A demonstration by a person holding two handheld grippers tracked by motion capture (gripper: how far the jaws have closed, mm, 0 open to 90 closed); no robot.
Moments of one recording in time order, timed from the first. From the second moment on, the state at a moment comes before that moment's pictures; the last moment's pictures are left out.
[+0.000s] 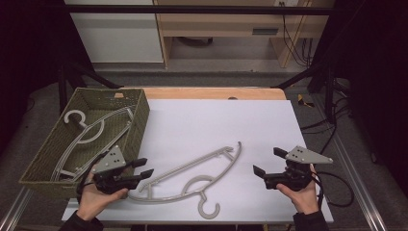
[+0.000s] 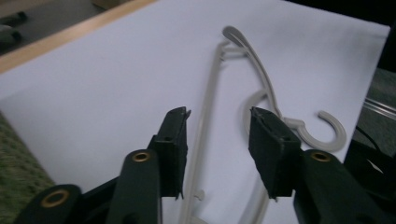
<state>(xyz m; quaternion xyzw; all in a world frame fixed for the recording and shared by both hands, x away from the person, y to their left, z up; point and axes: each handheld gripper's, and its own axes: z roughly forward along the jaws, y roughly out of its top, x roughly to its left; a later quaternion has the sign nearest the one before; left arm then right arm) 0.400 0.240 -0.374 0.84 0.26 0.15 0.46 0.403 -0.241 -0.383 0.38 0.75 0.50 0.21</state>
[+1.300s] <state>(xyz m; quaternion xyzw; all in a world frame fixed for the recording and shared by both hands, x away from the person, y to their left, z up) 0.404 0.173 -0.450 0.94 0.18 0.09 0.26 0.400 -0.234 -0.390 0.38 0.76 0.50 0.20</state>
